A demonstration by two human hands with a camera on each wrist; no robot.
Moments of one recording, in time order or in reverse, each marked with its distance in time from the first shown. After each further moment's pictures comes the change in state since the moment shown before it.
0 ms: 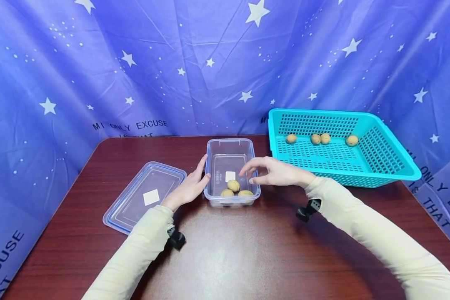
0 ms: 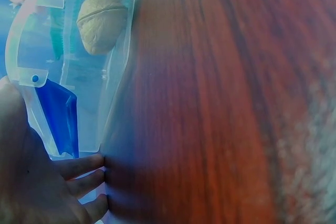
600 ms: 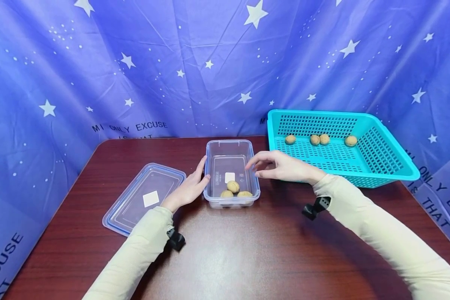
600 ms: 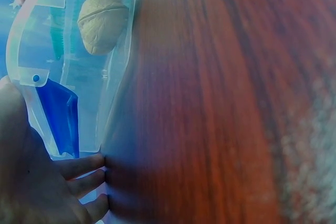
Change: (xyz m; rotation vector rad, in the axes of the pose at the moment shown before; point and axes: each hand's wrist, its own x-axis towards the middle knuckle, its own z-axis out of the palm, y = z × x) left_hand 0.000 0.001 0.000 -0.018 -0.016 -0.027; right_hand -0.014 -0.014 -0.016 0.002 0.074 0.019
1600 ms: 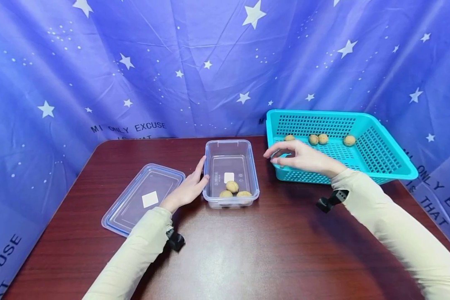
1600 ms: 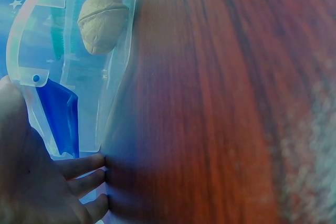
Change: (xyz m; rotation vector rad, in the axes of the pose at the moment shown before) left_hand 0.000 -0.001 0.000 -0.011 -0.001 0.005; right_hand -0.031 0.004 -0.036 -0.058 0.119 0.172
